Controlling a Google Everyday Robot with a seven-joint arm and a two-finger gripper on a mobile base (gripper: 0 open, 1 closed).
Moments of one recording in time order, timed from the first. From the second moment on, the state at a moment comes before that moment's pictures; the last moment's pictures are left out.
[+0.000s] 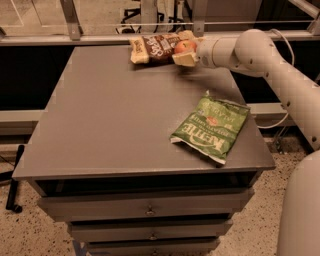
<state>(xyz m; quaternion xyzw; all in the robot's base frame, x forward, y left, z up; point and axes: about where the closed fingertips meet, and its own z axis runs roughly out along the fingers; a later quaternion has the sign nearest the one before) 0.837 -0.120 0.890 -0.38 0.71 0.11 0.59</state>
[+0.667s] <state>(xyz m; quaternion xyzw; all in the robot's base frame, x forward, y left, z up) 0.852 -0.137 0.886 -0.34 0.73 0.12 0.57</state>
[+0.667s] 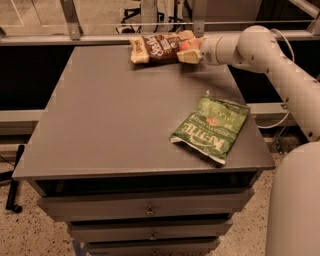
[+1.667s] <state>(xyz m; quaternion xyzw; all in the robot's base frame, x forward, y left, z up) 0.843 -0.130 0.872 -0.32 0.74 0.15 0.57</state>
